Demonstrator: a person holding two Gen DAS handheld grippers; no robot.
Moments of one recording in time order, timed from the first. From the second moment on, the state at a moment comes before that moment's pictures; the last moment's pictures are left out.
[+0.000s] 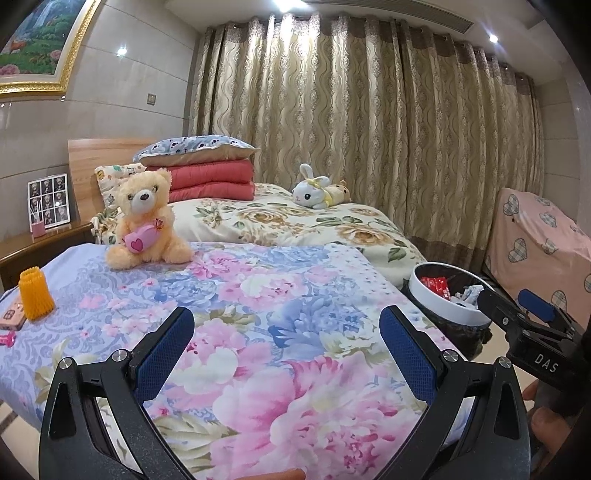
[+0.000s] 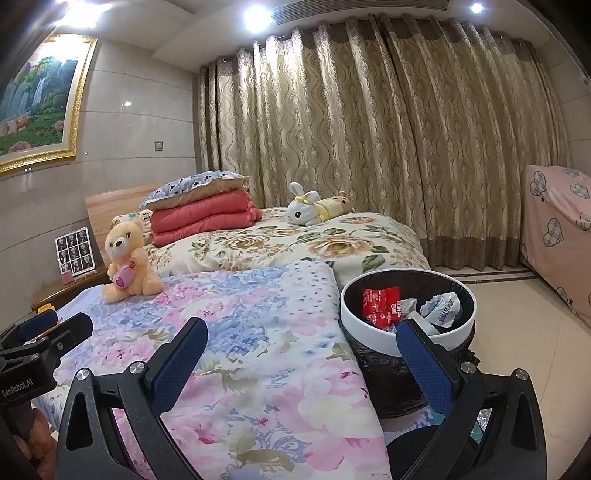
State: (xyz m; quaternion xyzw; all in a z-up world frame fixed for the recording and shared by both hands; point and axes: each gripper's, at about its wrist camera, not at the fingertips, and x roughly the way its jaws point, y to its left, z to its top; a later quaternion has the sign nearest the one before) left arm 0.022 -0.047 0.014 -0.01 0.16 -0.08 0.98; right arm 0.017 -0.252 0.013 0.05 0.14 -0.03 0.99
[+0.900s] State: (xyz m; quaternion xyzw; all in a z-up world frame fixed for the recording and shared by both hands) left arm 0.022 -0.048 0.012 -0.01 0.17 -0.08 0.98; right arm 0.016 -0.248 0.013 0.06 0.14 -0.03 0.99
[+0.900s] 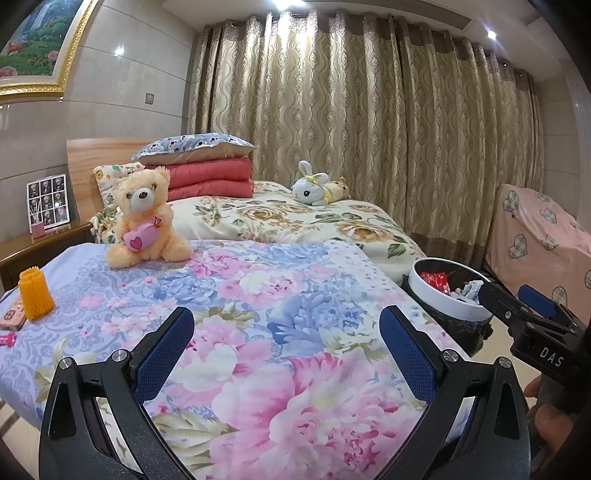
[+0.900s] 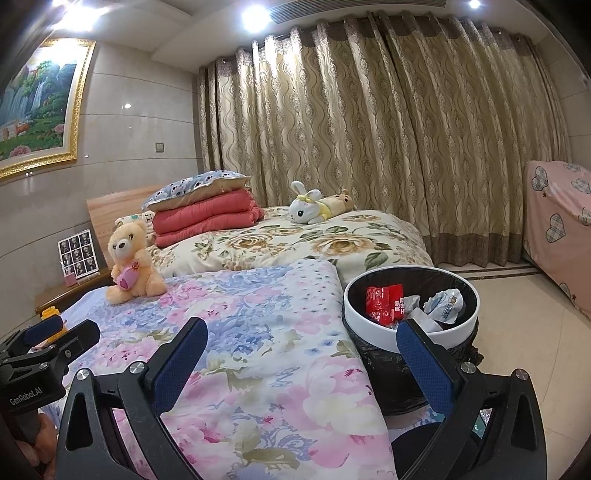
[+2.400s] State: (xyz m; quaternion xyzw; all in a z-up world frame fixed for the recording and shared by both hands) left arm 0.027 -0.050 0.007 0.00 0.18 -0.09 0.98; right arm 0.010 -0.245 0.011 0.07 0.14 -0.03 0.99
